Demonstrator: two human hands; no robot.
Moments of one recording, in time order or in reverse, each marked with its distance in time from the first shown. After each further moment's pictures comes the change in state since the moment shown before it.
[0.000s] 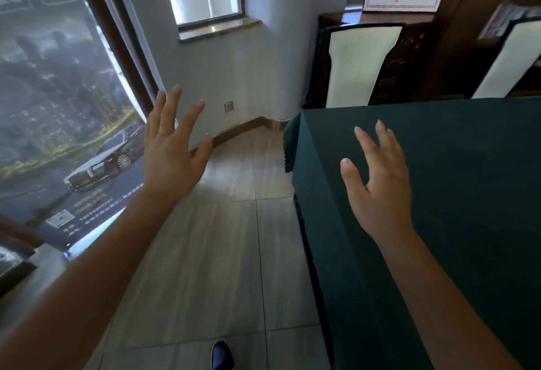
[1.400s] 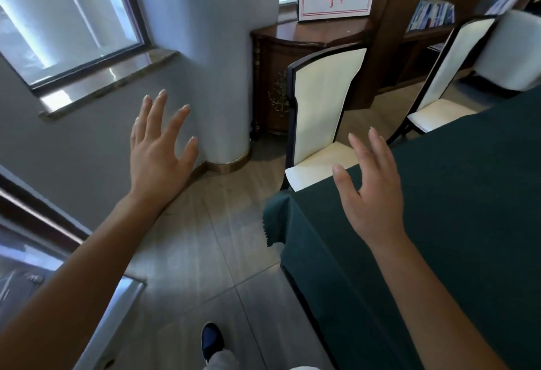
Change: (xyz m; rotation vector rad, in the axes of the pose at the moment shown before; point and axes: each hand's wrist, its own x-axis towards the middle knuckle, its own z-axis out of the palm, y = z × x) left_hand 0.457 -0.228 0.382 -0.203 -0.199 0.138; right_hand 0.446 0.046 0.268 -0.177 0.158 0.276
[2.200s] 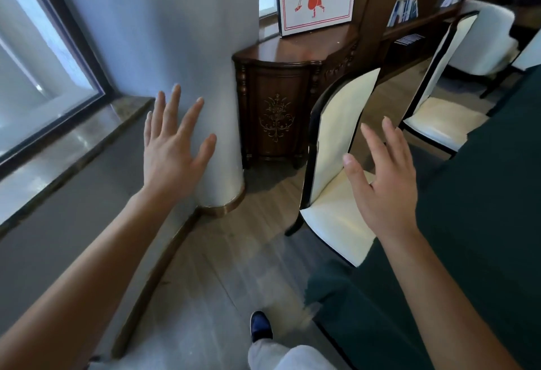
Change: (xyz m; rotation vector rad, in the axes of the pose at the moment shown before) left_hand 0.287 -0.159 0.134 -0.039 -0.154 0.169; right_hand 0.235 -0.061 0.181 -0.103 0.190 0.116
